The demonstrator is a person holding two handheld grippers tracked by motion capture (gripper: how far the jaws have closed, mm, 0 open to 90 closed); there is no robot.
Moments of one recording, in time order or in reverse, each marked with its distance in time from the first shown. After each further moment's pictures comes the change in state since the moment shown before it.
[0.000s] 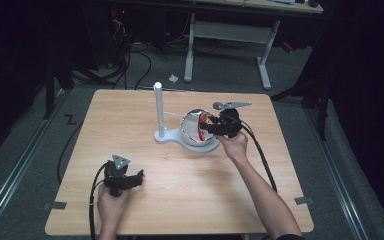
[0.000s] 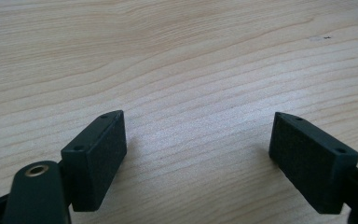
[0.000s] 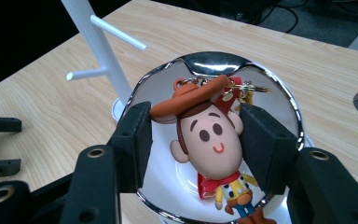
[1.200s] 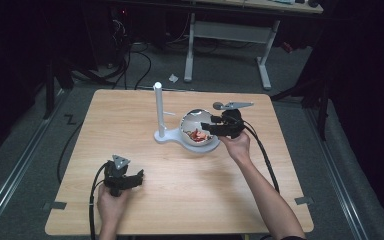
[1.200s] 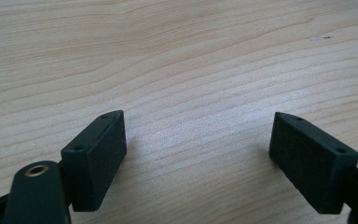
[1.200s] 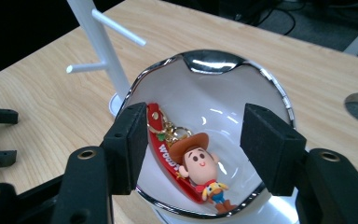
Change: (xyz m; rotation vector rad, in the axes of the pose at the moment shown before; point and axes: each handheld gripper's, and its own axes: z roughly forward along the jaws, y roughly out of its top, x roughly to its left) left arm 0.000 0.000 0.000 0.002 -0.002 0.003; right arm -0.001 0.000 -0.009 -0.002 -0.012 -0.037
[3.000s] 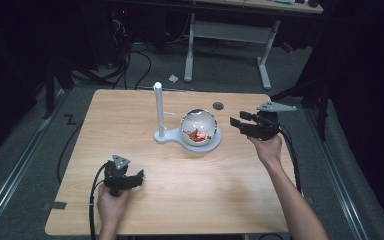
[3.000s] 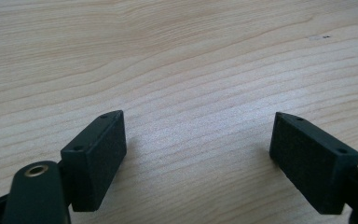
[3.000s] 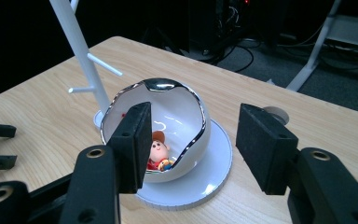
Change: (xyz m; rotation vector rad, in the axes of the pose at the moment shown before) left arm 0.000 0.000 0.000 0.001 0.005 -0.006; right arm -0.015 -0.008 -0.098 -0.144 -0.105 -0.009
